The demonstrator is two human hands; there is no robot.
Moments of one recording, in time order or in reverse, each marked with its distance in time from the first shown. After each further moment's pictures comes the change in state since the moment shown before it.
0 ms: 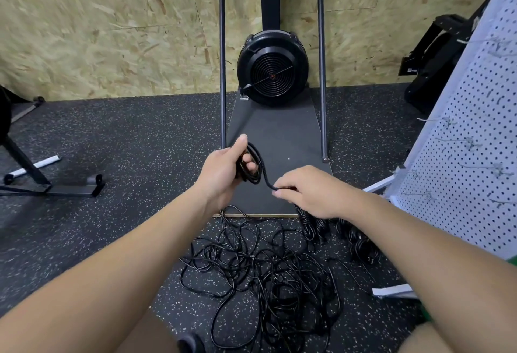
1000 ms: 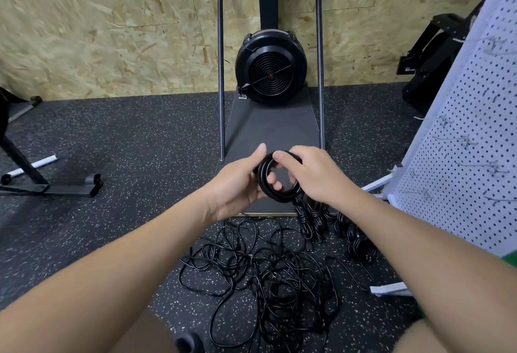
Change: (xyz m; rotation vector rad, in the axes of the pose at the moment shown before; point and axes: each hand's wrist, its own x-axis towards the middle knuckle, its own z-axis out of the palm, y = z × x) left_hand -0.027 -0.002 0.022 0.052 -0.322 -0.236; right_hand 0.006 -0.008 -0.009 0.311 0.367 0.275
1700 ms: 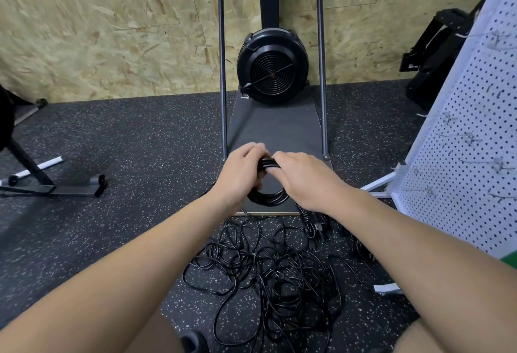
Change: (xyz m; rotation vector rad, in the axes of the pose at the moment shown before) left_hand 0.017 -0.003 0.006 0.399 0.391 0.287; right_hand -0.008 -0.016 0.009 -0.456 -0.137 -0.202
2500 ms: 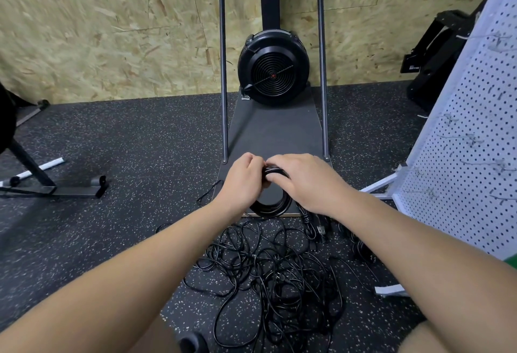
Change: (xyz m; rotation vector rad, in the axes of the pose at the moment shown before) left_hand -0.003 -0.015 0.004 0.137 0.070 -0.020; right_hand -0.006 0.002 -0.003 0.072 0.079 -0.088
